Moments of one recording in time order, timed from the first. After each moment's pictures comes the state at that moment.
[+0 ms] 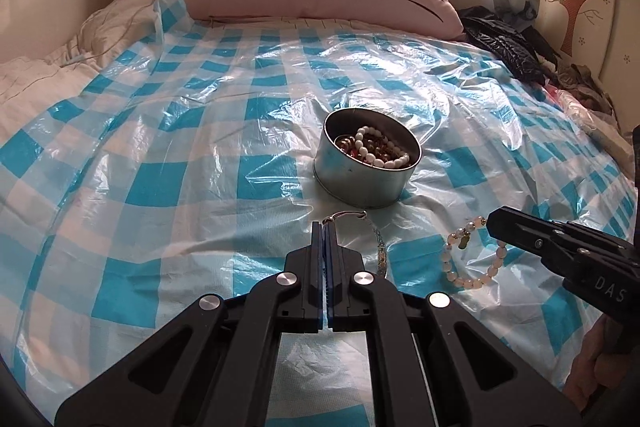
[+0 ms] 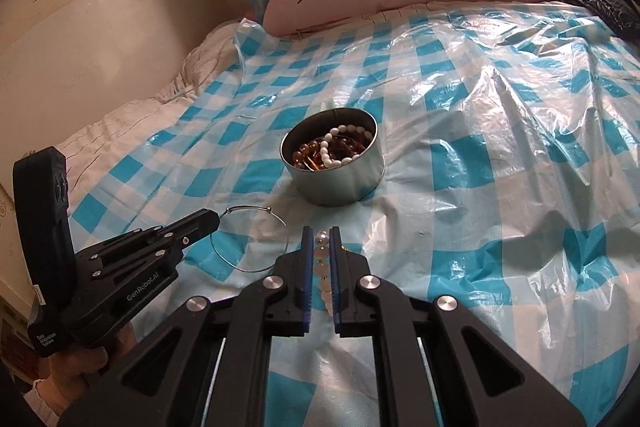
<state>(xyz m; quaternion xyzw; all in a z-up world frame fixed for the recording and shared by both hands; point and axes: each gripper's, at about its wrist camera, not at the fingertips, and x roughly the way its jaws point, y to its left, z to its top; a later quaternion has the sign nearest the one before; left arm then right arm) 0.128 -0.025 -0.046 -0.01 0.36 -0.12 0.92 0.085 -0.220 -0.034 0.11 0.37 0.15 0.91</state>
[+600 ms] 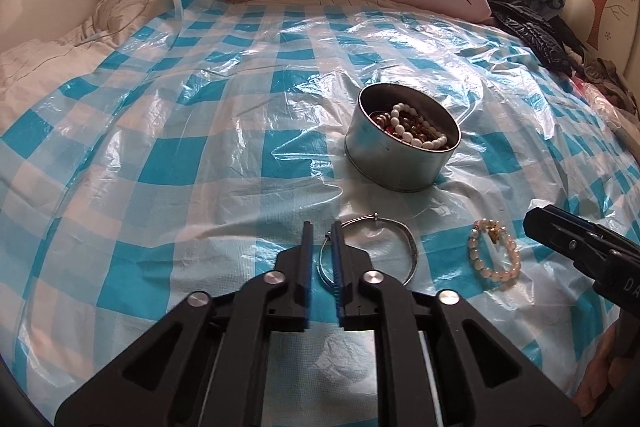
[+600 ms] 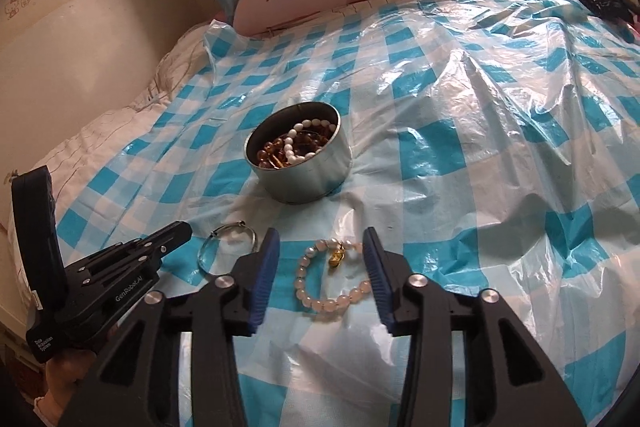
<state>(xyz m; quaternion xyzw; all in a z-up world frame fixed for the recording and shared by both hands) 0.141 -0.019 -0.064 0.01 0.41 -0.07 0.91 0.093 -0.237 -0.048 0.13 0.40 0.10 0.90</state>
